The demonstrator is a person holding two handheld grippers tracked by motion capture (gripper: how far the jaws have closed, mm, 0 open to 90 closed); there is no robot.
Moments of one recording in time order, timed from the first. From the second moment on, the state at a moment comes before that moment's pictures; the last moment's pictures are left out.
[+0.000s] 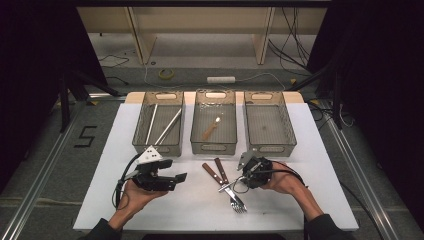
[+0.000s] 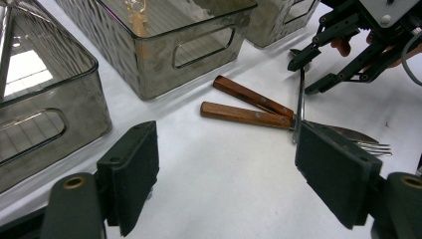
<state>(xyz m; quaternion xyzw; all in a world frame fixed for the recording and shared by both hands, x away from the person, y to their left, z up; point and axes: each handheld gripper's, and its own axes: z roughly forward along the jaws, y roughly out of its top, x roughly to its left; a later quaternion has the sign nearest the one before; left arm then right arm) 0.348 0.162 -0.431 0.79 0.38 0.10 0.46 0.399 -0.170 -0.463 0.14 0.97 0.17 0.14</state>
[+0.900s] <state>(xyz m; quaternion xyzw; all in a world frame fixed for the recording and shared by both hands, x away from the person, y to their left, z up) 0.347 0.157 -0.433 0.80 0.37 0.10 0.45 0.380 -0.170 -0.461 0.05 0.98 0.13 0.16</state>
